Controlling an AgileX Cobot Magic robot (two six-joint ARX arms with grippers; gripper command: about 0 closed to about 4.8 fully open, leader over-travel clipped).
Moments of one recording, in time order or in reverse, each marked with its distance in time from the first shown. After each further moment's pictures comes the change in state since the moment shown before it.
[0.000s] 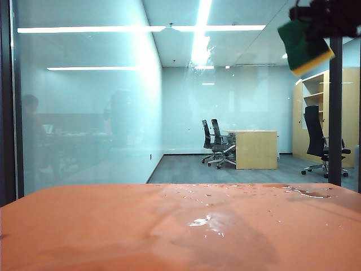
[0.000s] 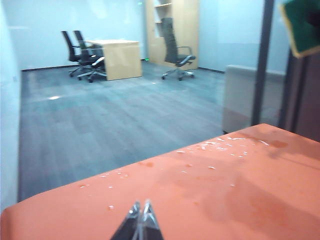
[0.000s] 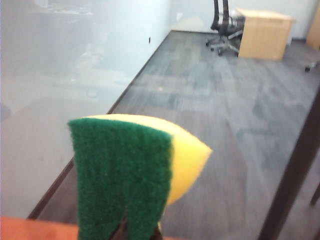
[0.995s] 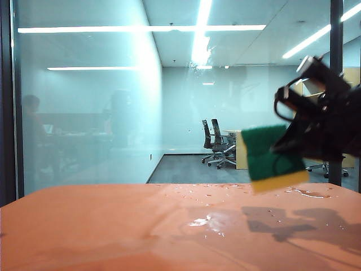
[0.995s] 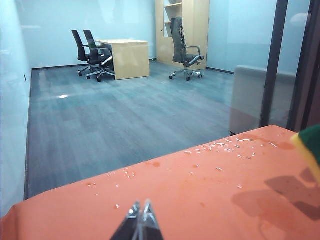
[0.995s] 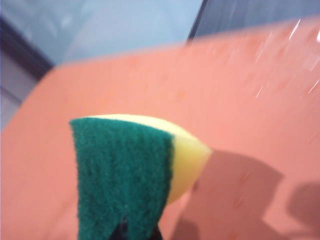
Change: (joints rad) left arm 0.000 0.000 0.000 0.000 -0.021 -0.002; right arm 0.217 0.129 -0.469 0.250 -0.196 0.422
